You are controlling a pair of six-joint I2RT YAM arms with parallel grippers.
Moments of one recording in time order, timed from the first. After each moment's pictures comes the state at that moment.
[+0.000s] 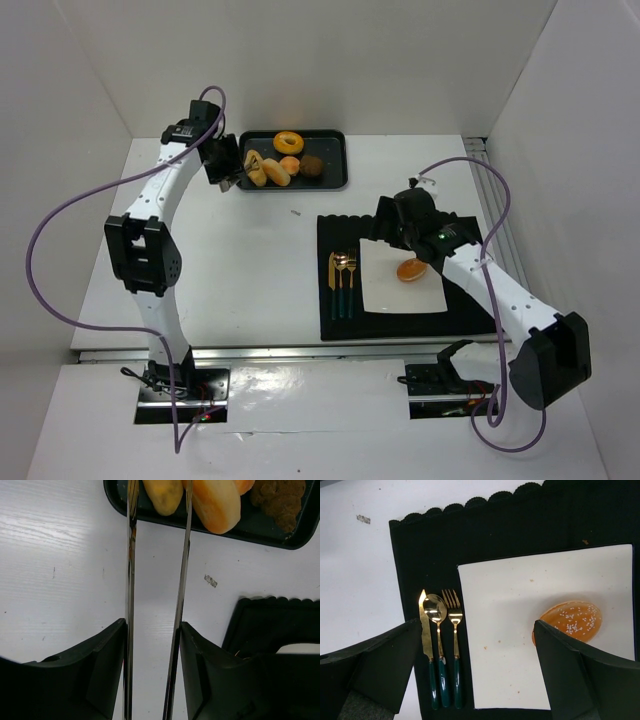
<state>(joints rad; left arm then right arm) -0.11 1.97 1.94 -0.93 0.07 -0.43 0.45 1.20 0.94 -0.49 0.25 0.59</state>
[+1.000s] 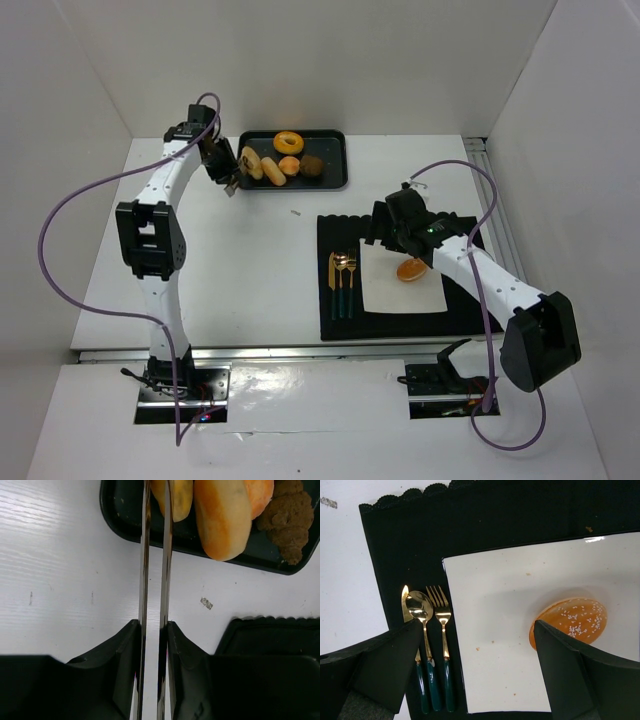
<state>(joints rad) -0.04 2.16 2.03 -0.88 0.20 -0.50 0.45 1.30 0.94 -0.49 0.25 0.60</state>
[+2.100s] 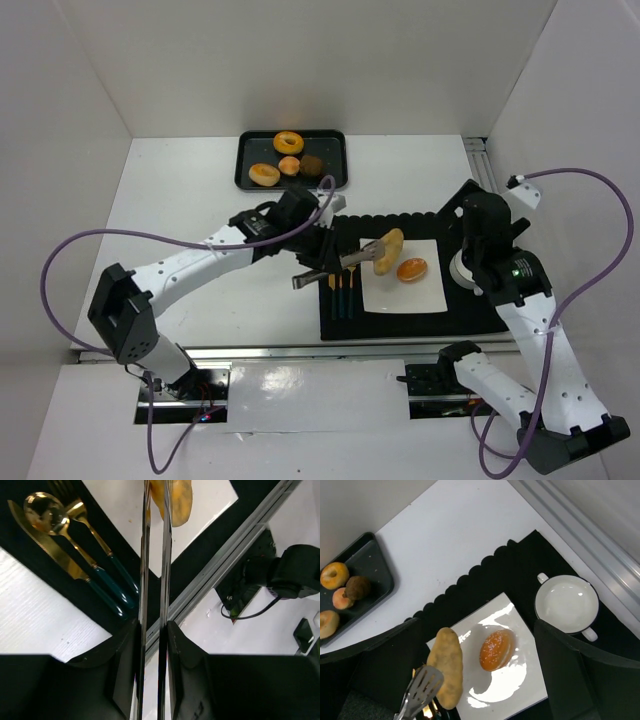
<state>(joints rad) -0.76 1.54 1.30 -0.57 0.36 -0.45 0.28 0.84 1.11 -0.76 0.62 0.69</state>
